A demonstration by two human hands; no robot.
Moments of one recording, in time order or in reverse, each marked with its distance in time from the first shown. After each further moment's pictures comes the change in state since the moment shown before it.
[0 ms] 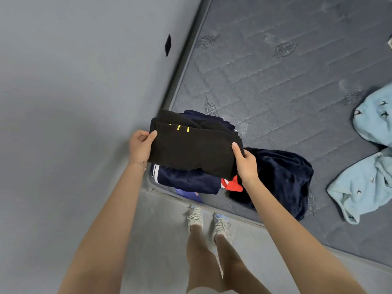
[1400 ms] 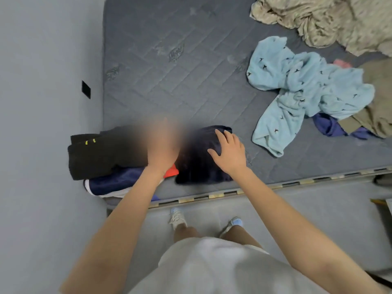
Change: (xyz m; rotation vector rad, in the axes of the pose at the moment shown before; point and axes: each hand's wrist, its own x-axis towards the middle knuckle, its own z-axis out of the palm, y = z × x) left_hand -0.244 0.056 0.209 1.169 -0.348 1.070; right_hand -0.084 0.062 -0.256 -0.857 0.242 -0.360
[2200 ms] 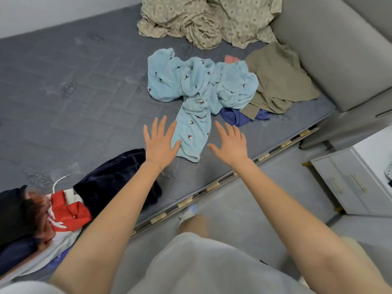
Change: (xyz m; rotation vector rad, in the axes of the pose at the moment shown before) left_hand 0.082 0.367 0.054 0.045 -0.096 0.390; right_hand -0.039 0.332 -0.162 -0.056 0.093 0.327
